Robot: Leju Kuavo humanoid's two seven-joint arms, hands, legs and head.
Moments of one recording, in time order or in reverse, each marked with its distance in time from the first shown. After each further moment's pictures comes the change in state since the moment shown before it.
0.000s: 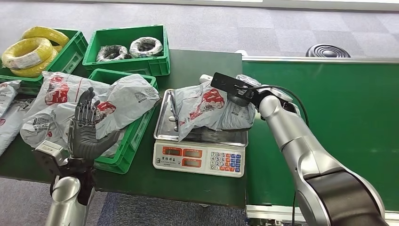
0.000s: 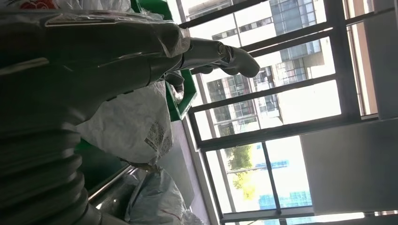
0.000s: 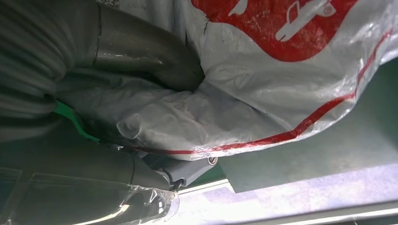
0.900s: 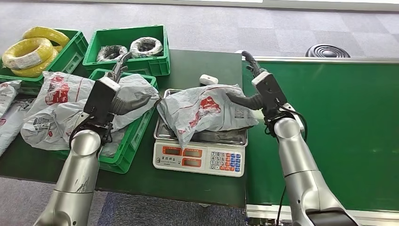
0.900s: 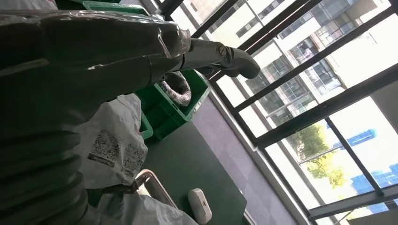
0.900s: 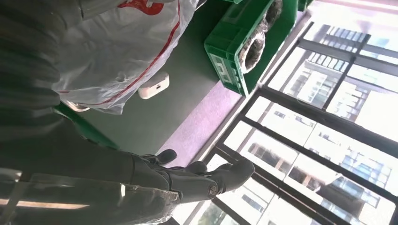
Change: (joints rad) left arm -0.391 0.020 -0.183 0.191 -0.311 0.048 0.393; right arm 0.336 -0.015 -0.216 -0.446 -0.414 -0.180 -0.435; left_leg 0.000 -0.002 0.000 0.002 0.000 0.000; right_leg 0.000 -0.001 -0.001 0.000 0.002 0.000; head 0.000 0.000
